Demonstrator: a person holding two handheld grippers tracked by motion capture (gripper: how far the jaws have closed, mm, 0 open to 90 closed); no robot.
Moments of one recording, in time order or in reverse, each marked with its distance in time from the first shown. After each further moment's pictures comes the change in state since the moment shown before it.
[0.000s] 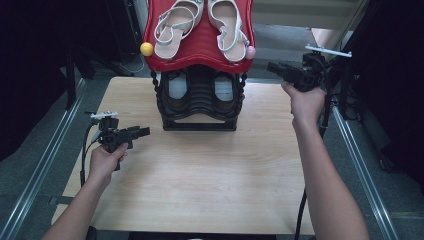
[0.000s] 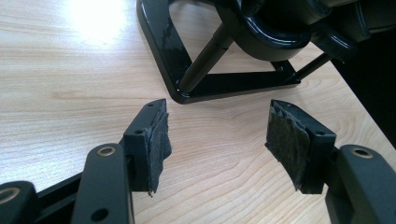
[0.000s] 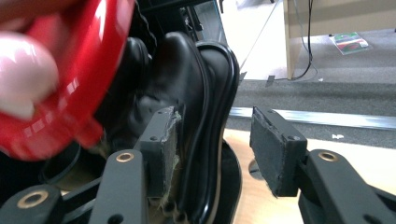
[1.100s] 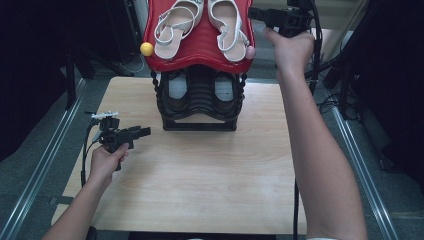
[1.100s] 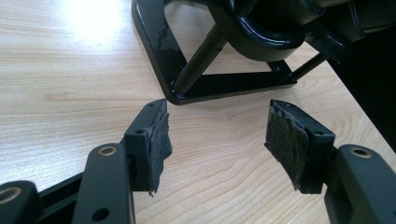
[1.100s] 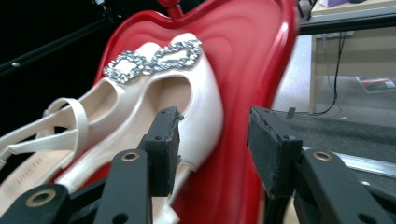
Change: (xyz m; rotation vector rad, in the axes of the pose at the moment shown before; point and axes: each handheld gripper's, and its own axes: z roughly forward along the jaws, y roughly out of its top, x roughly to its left) left arm -0.003 0.000 0.000 -0.002 -0.010 0.008; right arm 0.087 0.110 0.014 -0.055 0.063 -0.069
